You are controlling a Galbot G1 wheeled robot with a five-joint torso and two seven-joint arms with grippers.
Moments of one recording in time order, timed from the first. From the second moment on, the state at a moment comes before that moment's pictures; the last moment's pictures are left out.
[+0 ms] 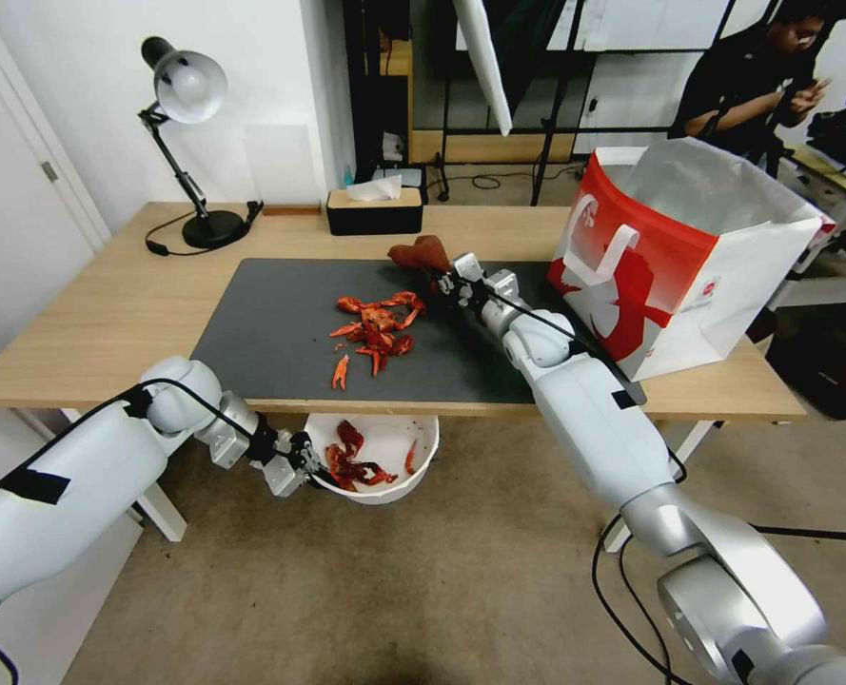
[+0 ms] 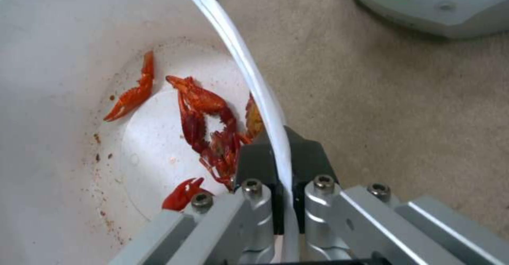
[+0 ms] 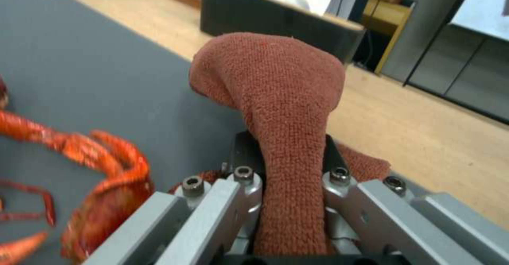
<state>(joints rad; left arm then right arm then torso) 0.57 -0.72 0.17 -1.48 0.21 -0.69 1.21 -0.40 1.38 0.05 1.06 0.14 -0.13 -0.27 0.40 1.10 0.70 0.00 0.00</state>
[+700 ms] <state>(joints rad) 0.57 -0.71 0.16 -1.47 0.20 -0.69 1.21 -0.39 1.36 -0.01 0.99 0.15 -0.08 -0.50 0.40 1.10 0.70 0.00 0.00</state>
